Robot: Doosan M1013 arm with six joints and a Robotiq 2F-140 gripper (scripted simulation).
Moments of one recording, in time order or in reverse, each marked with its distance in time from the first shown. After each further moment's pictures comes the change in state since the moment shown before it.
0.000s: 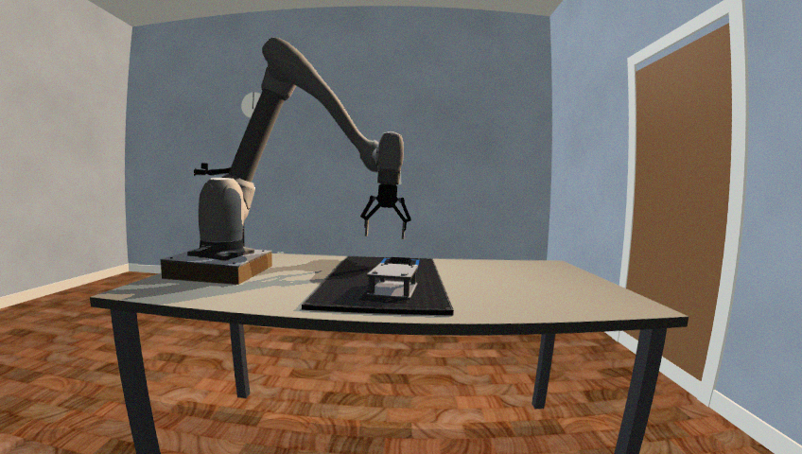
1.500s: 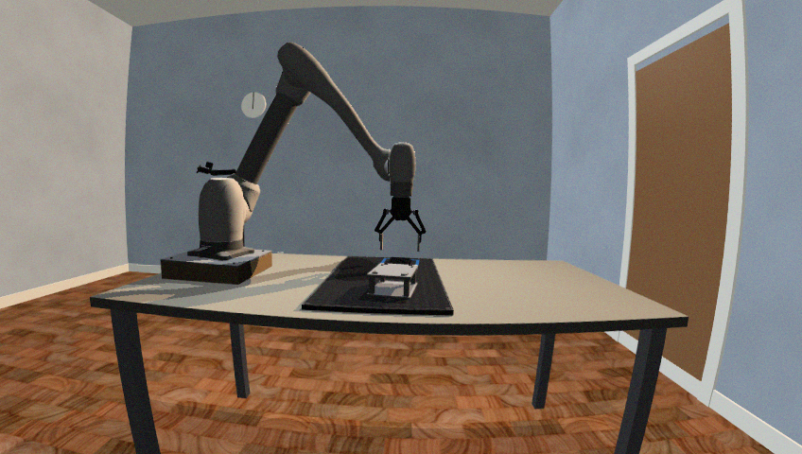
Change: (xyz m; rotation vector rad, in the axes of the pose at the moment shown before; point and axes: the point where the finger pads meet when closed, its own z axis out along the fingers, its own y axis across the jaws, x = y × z) arm -0.008 0.066 0.046 -0.041 0.054 0.005
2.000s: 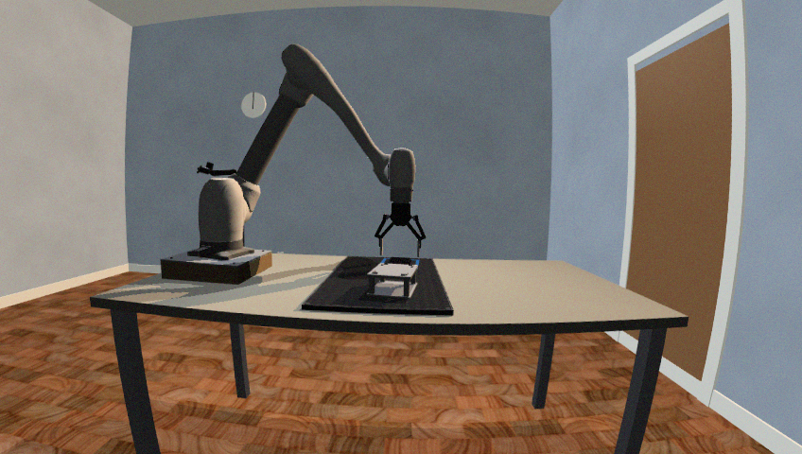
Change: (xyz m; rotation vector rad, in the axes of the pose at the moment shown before) arm 0.000 0.000 0.022 0.000 0.000 0.000
